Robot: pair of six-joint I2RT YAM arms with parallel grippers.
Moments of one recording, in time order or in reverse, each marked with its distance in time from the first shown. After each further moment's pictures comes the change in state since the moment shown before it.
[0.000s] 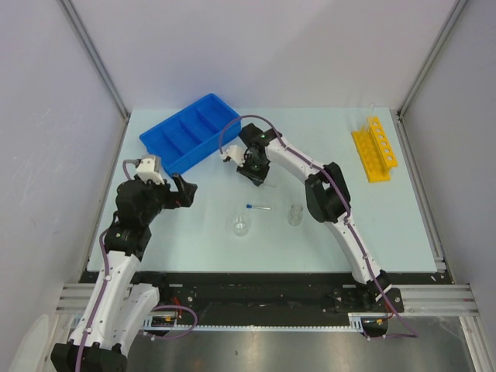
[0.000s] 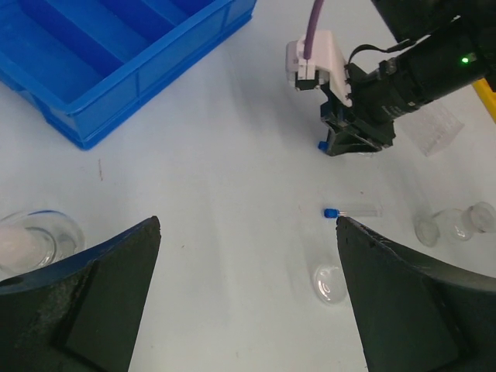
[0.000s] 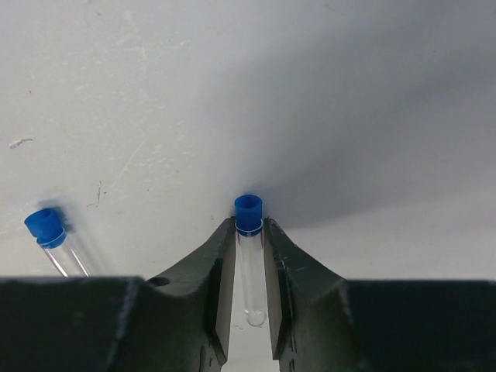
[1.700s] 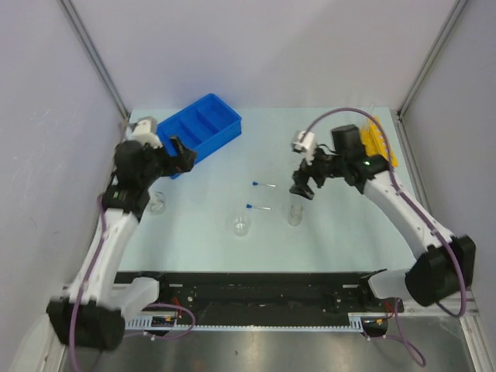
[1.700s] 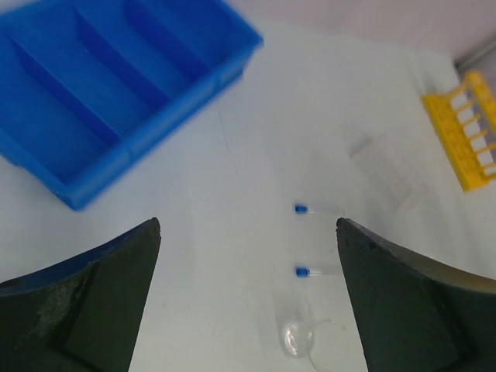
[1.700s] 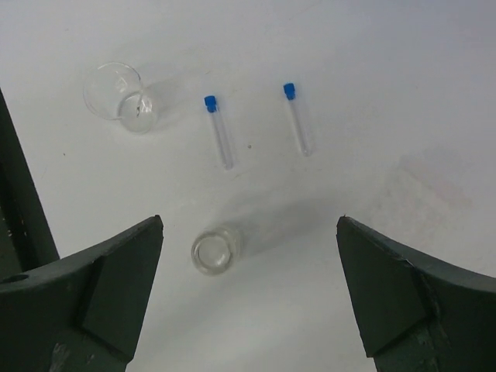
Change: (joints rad) left arm -0.008 0.471 0.394 -0.058 0.060 -0.109; right arm -0.353 -1.237 -1.129 0.468 -0.509 0.064
